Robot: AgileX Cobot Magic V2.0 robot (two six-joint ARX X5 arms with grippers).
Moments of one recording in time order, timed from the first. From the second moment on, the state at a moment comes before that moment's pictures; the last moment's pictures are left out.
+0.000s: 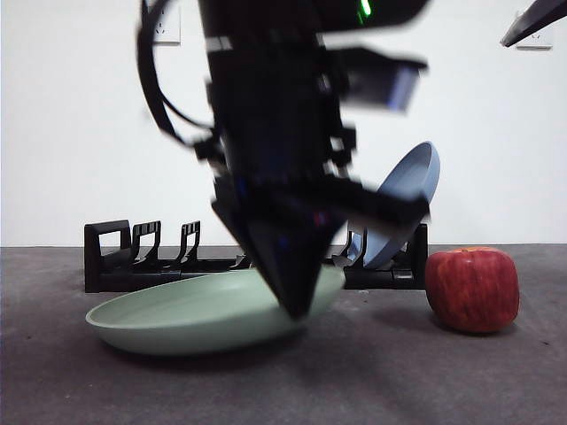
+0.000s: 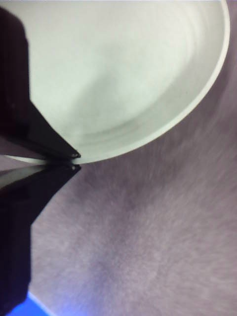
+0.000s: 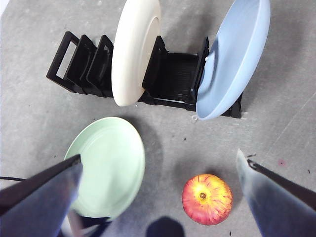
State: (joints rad) left arm -1.09 1.78 1.21 -0.69 -0.32 -0.13; right arm 0.22 1.28 1.43 -0.95 -0.35 0.11
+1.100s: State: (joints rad) left arm -1.09 1.16 1.21 -0.71 -0.07 -0.13; right arm 0.23 1.27 1.43 -1.11 -0.14 0.07
